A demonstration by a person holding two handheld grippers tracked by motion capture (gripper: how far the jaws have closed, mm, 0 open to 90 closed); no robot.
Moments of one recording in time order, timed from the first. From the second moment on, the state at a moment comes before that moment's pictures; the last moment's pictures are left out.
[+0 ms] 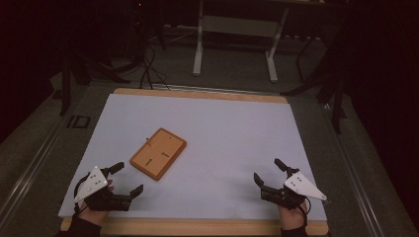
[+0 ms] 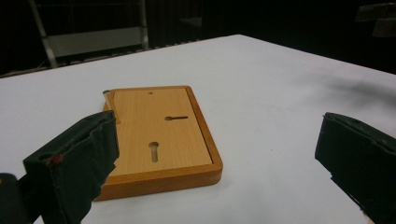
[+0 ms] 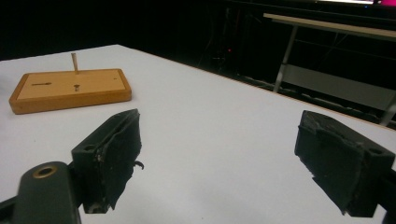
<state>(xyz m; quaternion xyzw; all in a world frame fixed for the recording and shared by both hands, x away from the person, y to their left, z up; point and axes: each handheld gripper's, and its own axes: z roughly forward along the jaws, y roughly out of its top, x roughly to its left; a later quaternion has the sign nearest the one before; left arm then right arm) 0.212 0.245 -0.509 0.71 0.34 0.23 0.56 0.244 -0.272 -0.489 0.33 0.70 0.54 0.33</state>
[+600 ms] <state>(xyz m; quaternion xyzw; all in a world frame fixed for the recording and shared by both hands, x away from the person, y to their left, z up) 0.209 0.237 -0.505 0.73 0.32 0.20 0.58 0.245 -0.272 -0.490 0.32 0.71 0.54 0.31</state>
